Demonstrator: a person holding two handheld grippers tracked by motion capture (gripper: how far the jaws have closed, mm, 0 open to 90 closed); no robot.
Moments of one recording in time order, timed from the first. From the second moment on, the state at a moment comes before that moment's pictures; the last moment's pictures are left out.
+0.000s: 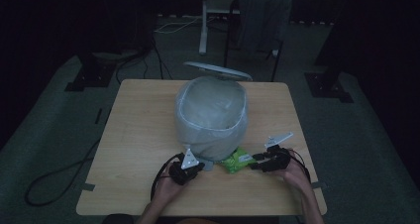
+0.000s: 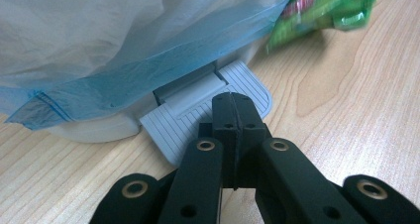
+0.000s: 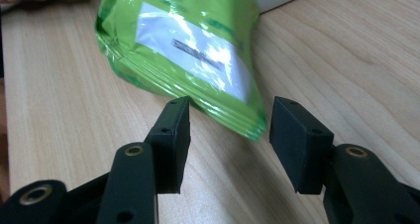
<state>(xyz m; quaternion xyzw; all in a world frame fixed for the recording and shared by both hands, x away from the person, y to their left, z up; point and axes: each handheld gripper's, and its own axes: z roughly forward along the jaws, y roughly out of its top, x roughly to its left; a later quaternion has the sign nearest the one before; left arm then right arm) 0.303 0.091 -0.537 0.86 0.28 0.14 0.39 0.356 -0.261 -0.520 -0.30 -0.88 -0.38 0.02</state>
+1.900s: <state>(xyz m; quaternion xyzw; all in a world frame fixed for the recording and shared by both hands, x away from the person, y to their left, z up) 0.303 0.092 -0.537 0.86 0.28 0.14 0.40 0.346 -0.298 -0.511 -0.28 -0.89 -0.36 0.00</state>
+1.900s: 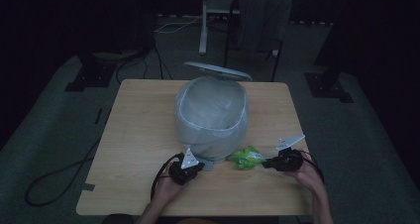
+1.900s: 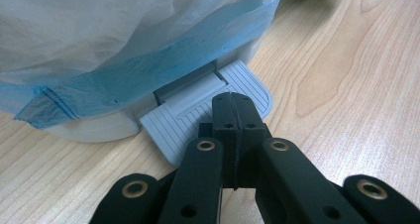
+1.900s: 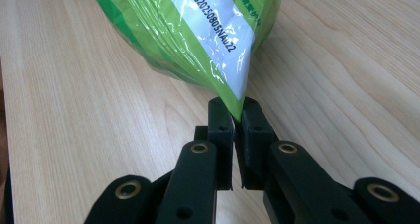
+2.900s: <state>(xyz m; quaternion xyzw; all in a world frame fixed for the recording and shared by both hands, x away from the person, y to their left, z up) 0.304 0.092 -0.537 0.86 0.28 0.14 0.40 0.343 -0.327 -0.502 -0.32 -0.87 -0.37 -0.04</state>
